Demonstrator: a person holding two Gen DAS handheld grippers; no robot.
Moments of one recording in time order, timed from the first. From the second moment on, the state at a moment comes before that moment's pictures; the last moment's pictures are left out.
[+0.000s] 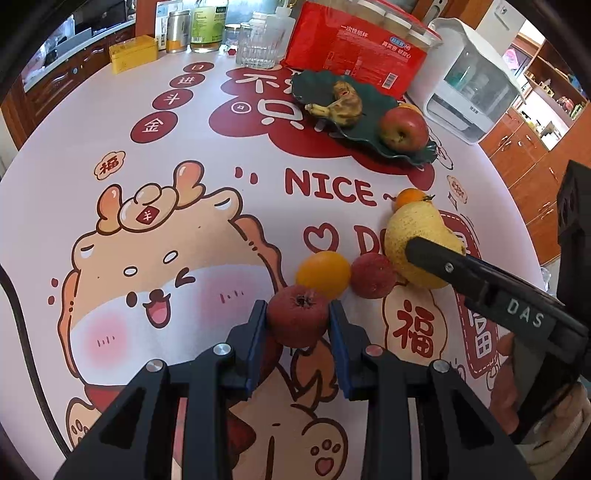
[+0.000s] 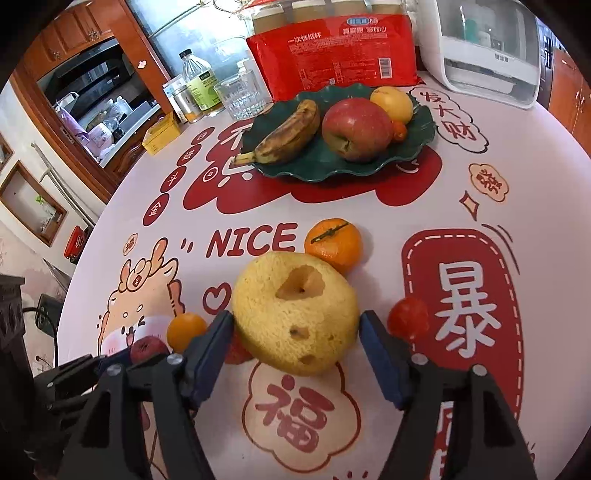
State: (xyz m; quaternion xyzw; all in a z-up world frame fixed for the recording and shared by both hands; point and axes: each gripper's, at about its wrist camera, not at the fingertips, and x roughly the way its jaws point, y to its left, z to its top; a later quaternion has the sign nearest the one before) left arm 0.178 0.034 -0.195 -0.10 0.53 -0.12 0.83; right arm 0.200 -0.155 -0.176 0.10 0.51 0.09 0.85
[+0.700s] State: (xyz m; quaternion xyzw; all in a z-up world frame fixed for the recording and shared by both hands) left arm 0.176 0.032 -0.177 -0.10 0.52 -0.14 0.84; right arm 0.174 -0.168 -0.172 0.11 0.50 0.07 0.86
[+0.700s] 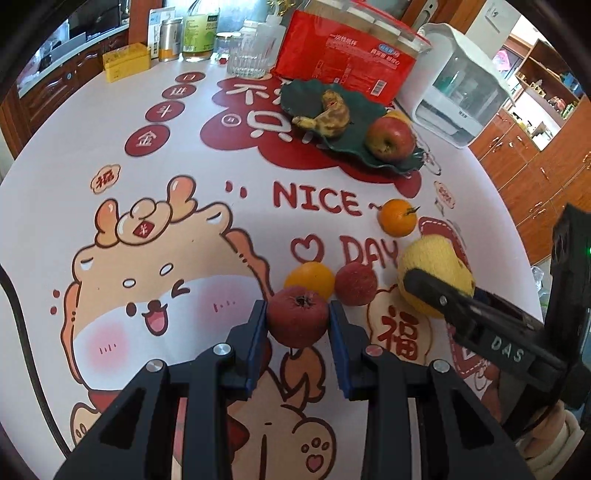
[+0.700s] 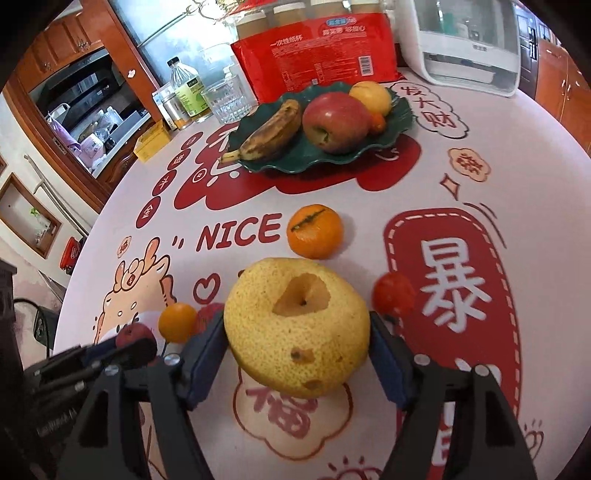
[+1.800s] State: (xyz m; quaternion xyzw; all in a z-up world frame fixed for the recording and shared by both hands) left arm 0.406 -0.027 -0.038 -0.02 0.41 -0.18 0.89; right arm 0.392 -0.199 -0.021 0.03 0.38 0.07 0.92
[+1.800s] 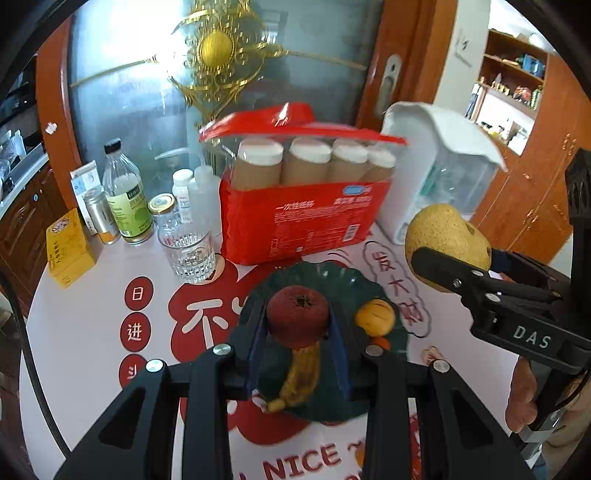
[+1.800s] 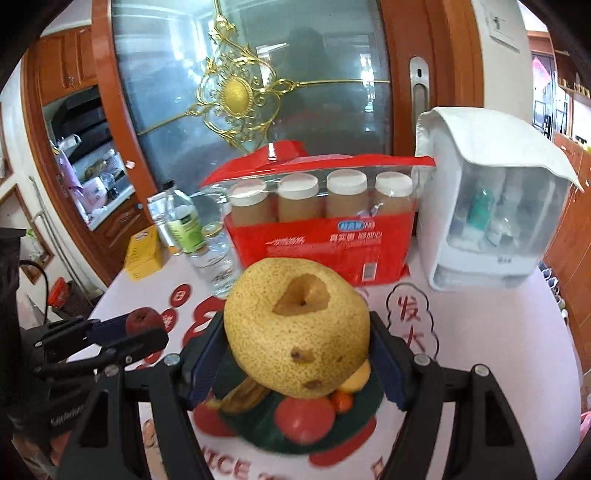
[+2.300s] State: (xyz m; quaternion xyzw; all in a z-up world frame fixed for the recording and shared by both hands) left arm 0.480 -0.047 -0.158 -0.01 0.50 -0.16 0.85; right arm 0.460 -0.193 -0.143 0.02 0.46 0.09 0.88
